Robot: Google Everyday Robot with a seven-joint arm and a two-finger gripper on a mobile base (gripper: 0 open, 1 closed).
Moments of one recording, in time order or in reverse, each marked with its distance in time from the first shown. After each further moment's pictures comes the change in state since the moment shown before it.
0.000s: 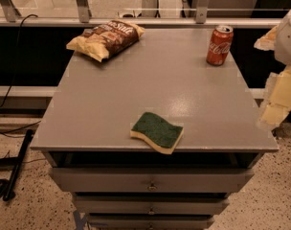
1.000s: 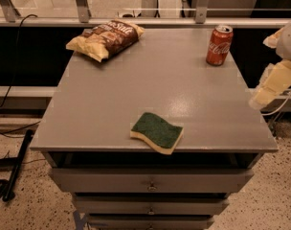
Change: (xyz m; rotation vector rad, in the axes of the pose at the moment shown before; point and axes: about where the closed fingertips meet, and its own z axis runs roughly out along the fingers) arm 0.034 -0.074 0.045 0.066 -0.105 0.161
